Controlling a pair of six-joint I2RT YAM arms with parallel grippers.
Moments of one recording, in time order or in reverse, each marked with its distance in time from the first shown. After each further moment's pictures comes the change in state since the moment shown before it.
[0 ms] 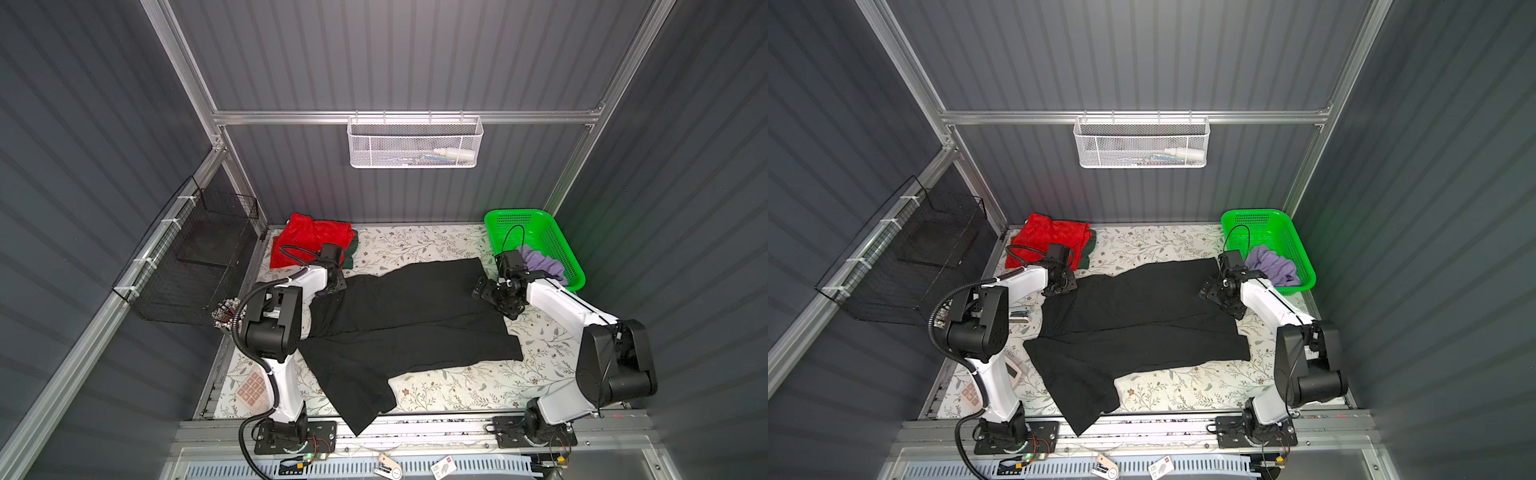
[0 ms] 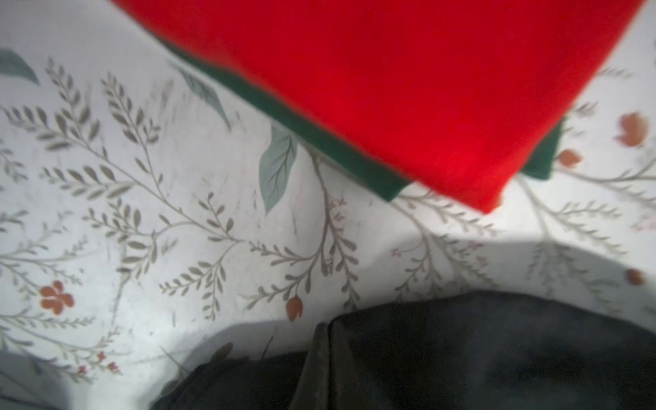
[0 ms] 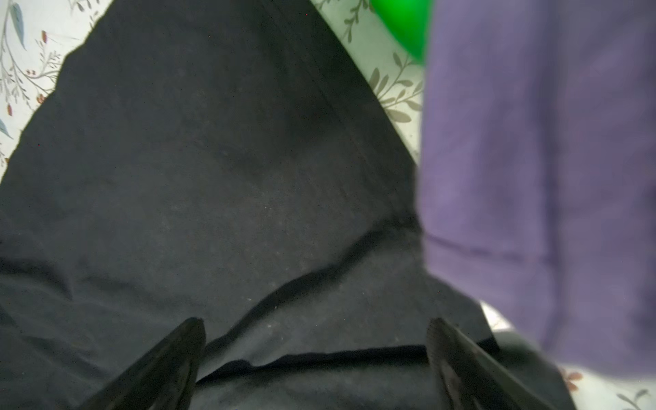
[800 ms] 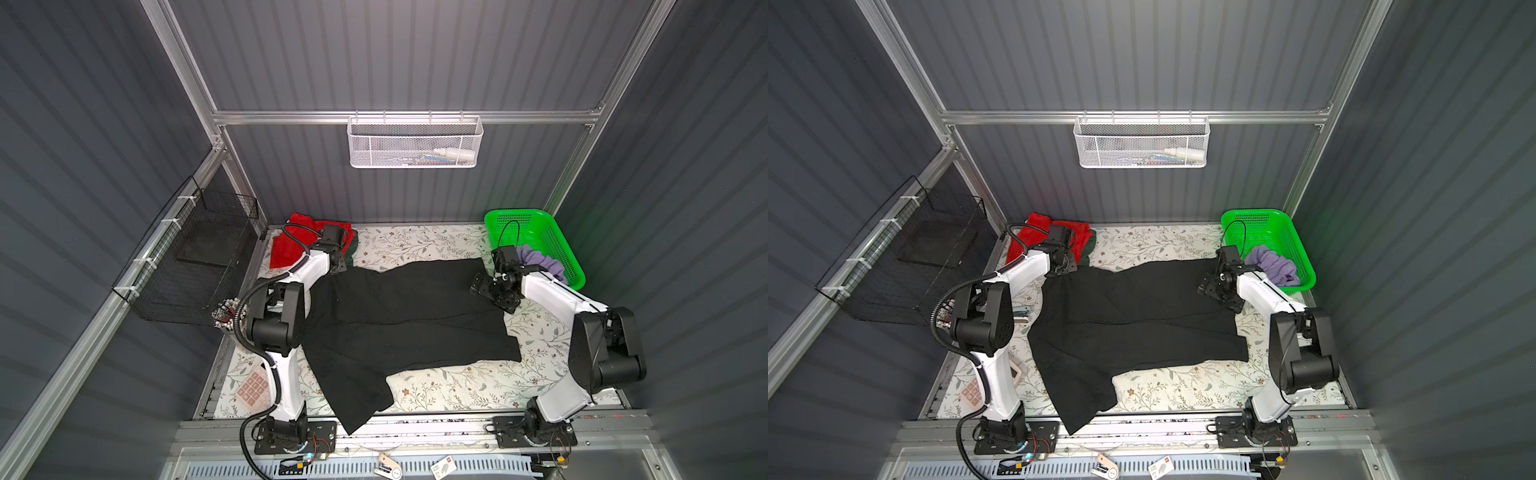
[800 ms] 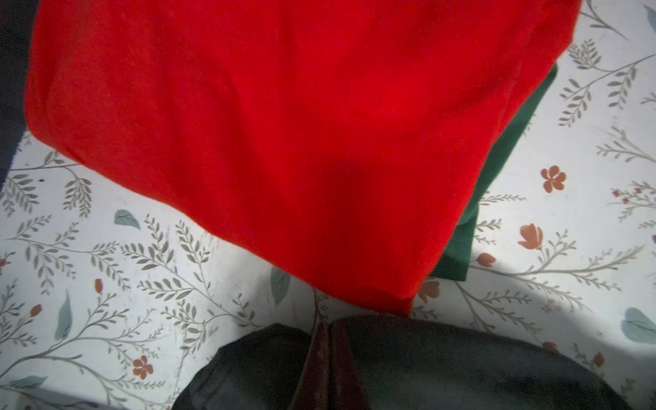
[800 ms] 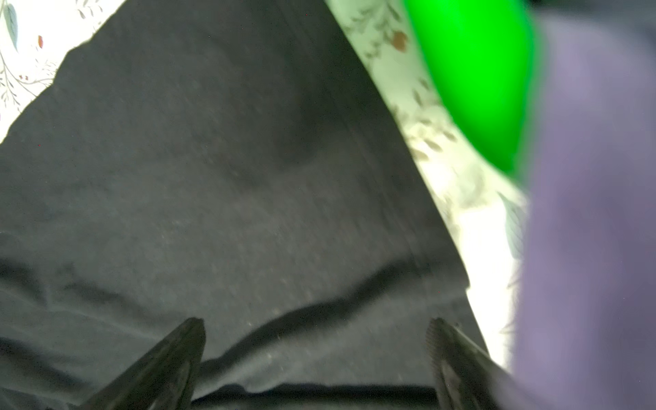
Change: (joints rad) left arm 0.000 0.063 0.219 -0.079 -0.122 0.096; right arm 0.000 0.123 0.107 0.022 0.010 -0.061
